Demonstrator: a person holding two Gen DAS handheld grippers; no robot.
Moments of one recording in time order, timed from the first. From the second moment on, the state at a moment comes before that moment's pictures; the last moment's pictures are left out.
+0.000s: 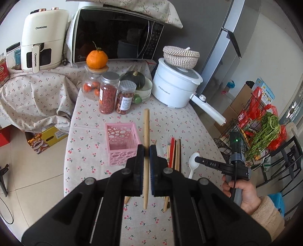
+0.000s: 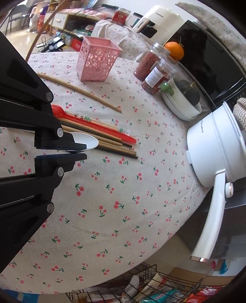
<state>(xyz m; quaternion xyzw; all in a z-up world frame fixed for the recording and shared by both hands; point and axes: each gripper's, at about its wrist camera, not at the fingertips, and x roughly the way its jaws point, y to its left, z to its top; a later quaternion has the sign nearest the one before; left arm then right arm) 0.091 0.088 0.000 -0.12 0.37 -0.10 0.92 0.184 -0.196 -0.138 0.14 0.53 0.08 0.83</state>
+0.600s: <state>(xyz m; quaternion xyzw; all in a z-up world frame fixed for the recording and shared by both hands) 0.127 0.128 0.007 -0.17 0.17 0.00 0.97 0.144 -0.158 -0.068 0.12 0.41 0.11 0.90</state>
